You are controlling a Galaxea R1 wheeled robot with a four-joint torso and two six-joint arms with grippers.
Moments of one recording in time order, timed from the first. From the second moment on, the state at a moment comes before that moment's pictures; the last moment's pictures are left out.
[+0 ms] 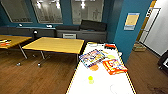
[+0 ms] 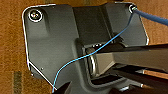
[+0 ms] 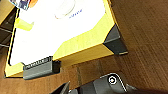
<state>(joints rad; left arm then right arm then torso) 1.50 3.10 -2.79 0.24 -0.12 -0.09 -1.34 1.71 -1.13 0.30 0.47 0.01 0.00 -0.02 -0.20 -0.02</state>
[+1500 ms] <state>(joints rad) 1.49 3.10 -2.79 0.24 -0.12 -0.10 -0.64 1.86 -1.56 0.78 -0.09 0.01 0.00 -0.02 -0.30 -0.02</state>
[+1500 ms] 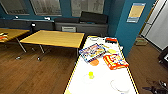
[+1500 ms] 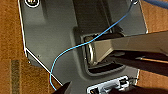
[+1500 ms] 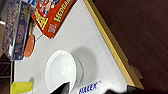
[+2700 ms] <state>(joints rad) 1.47 3.09 -2.79 0.24 -0.12 -0.10 -0.60 2.05 -1.76 0.80 -0.14 0.09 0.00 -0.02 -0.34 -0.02</state>
